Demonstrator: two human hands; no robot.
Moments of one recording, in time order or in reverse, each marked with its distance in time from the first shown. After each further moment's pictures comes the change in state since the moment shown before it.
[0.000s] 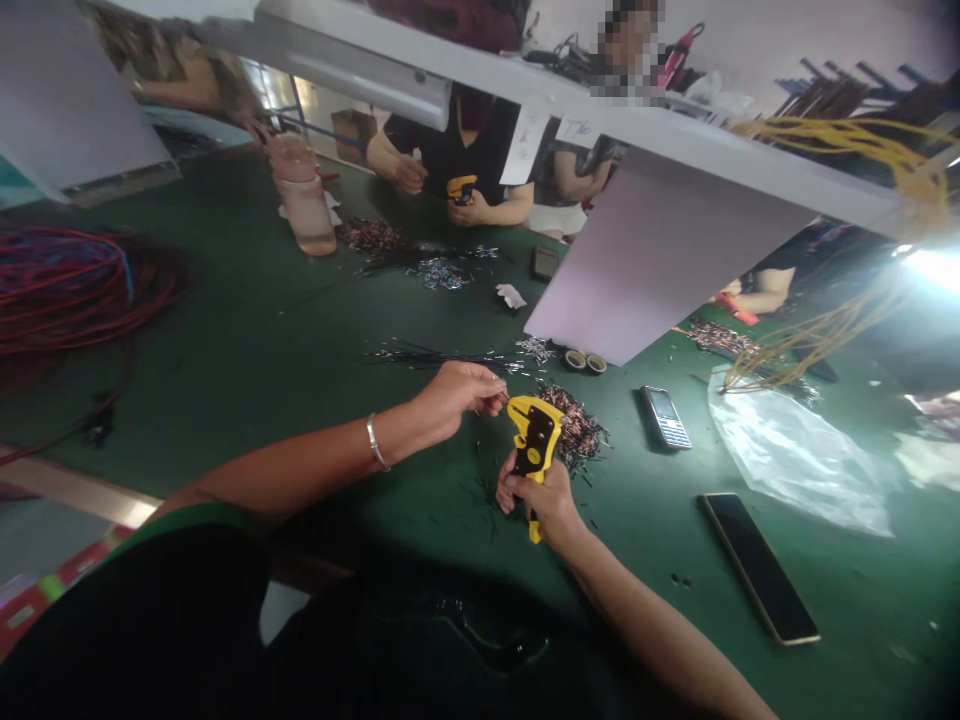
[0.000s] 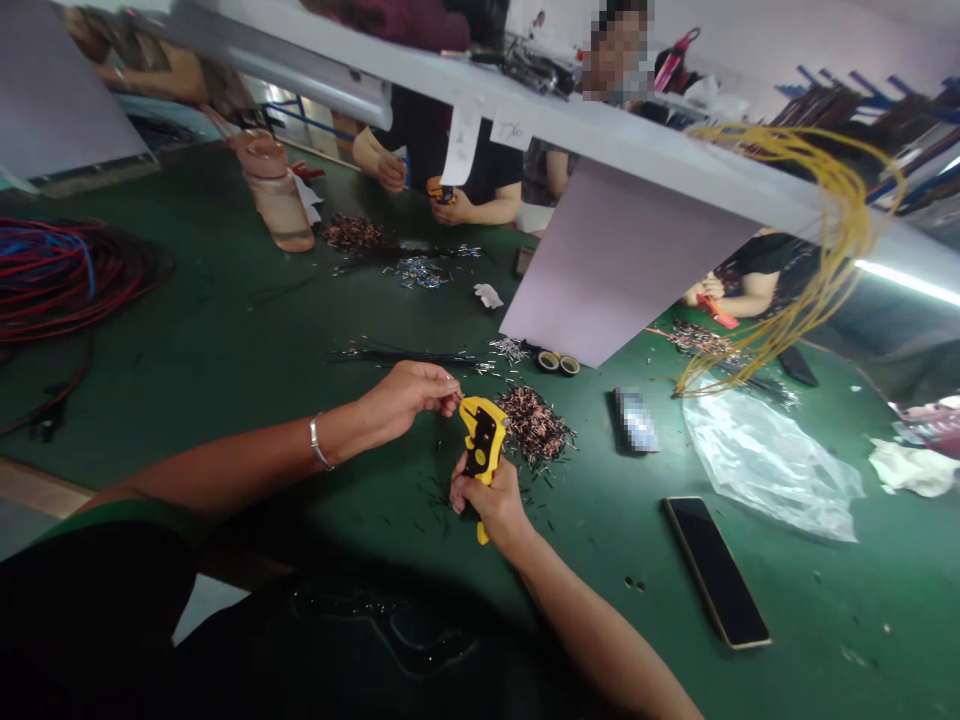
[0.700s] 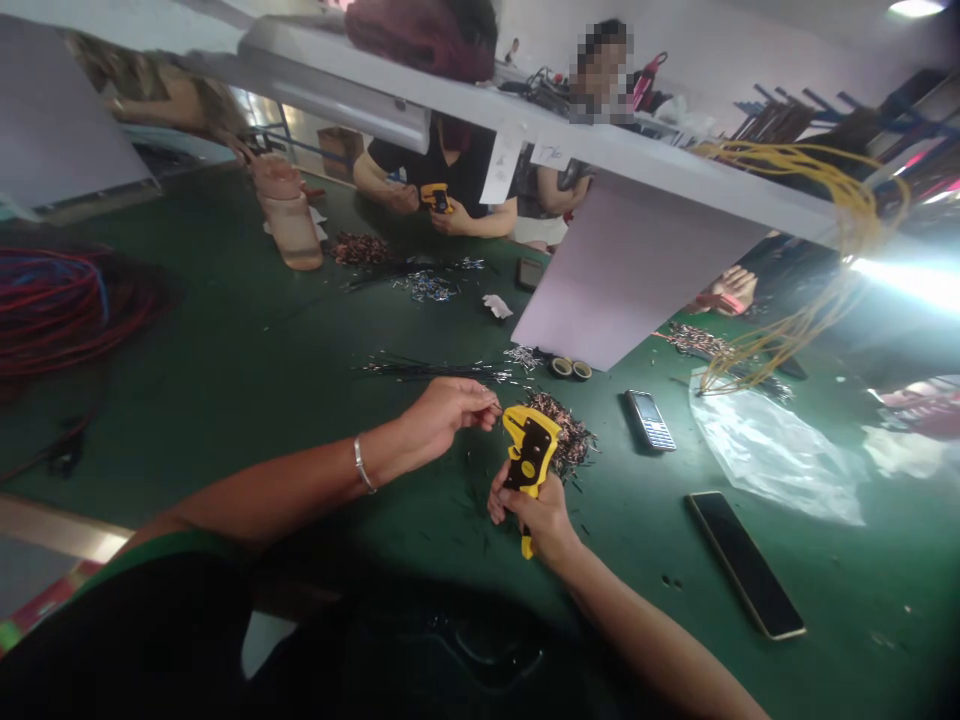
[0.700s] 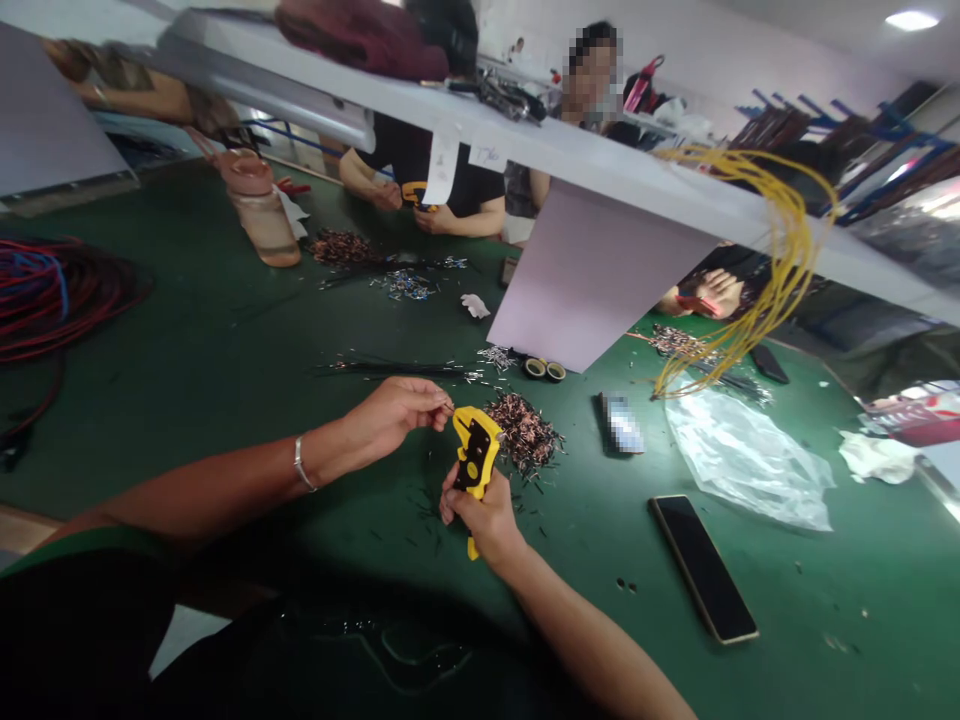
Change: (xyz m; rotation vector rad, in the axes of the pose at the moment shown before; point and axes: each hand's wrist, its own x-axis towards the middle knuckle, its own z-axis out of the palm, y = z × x) left_hand -0.007 0.004 0.003 -0.109 -0.067 0.003; right_hand -0.005 -0.011 0.006 -0.016 0.028 -0.019
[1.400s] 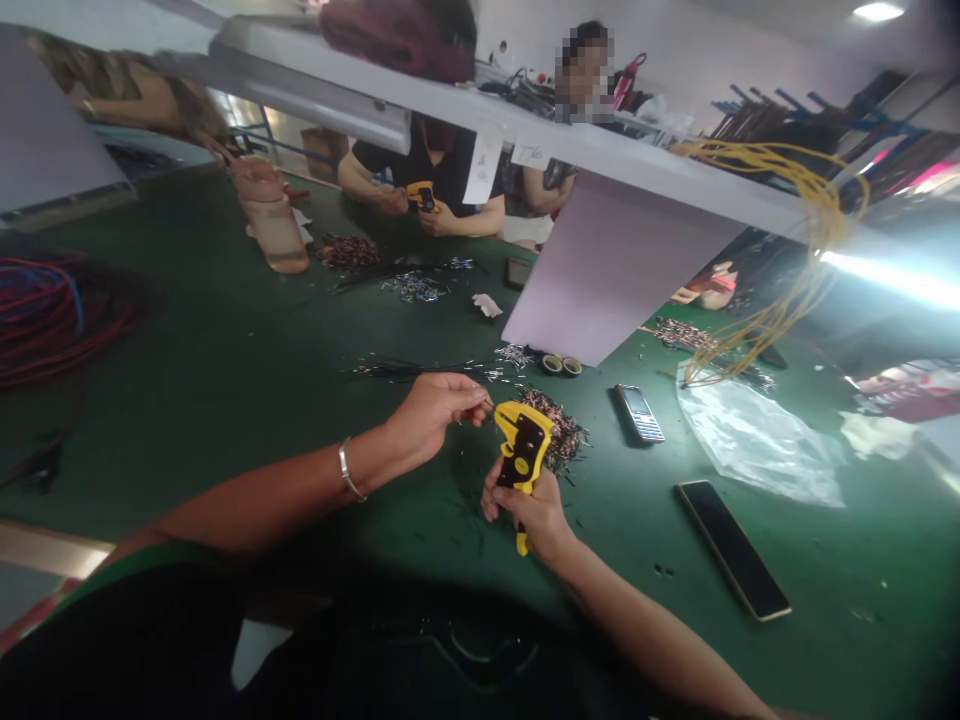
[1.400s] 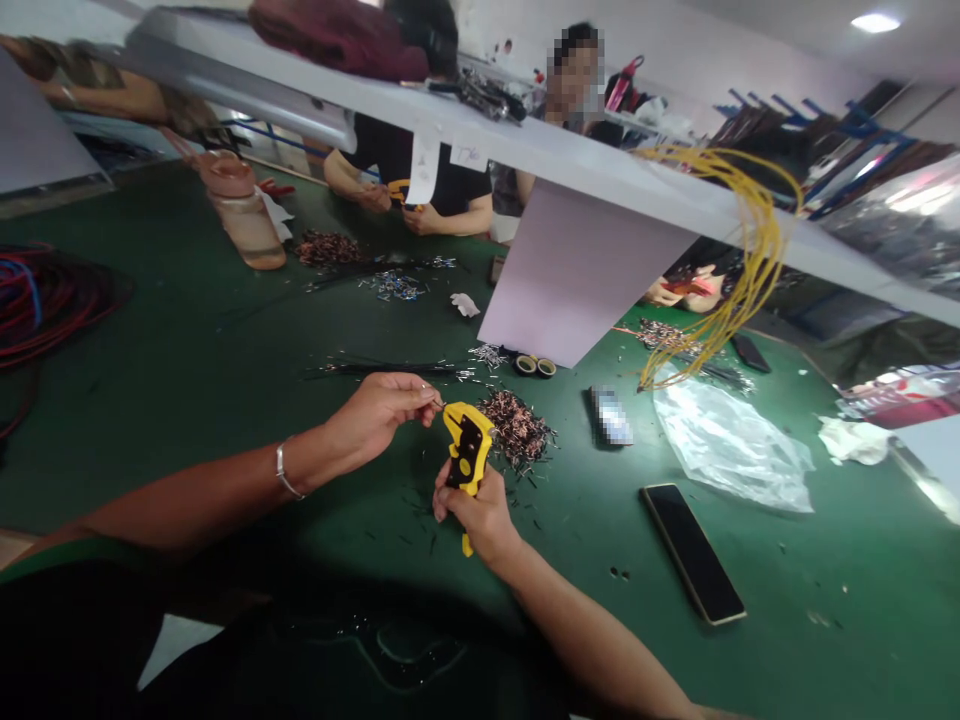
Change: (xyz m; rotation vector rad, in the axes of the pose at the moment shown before) left_hand -0.014 0.013 0.011 0.078 0.042 0.100; right_hand -0.002 -0.006 0.004 -0.030 0.001 -0.009
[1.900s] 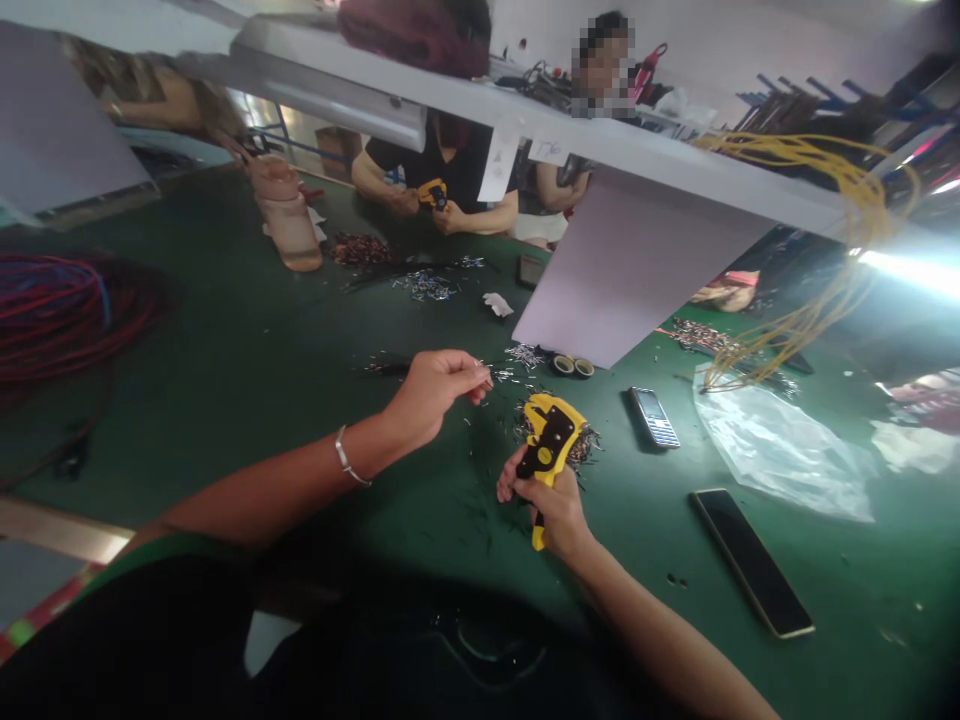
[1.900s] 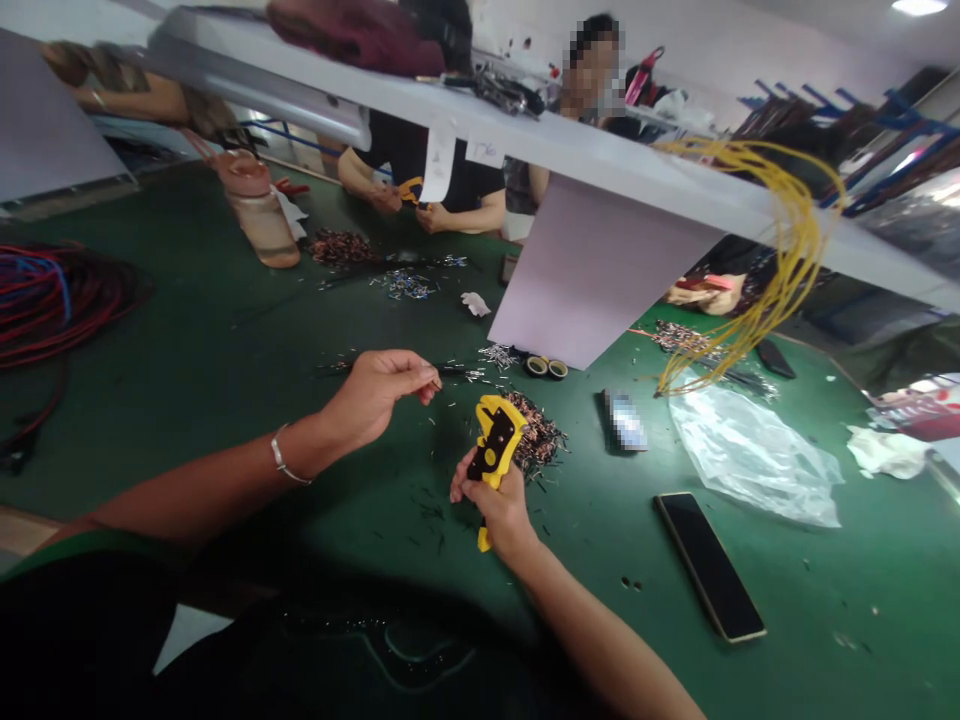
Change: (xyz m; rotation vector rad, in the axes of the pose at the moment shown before) left_hand 0.007 0.018 -0.009 0.126 0.079 0.196; right_hand 0.008 -0.007 -0.007 0.067 0.048 -0.059
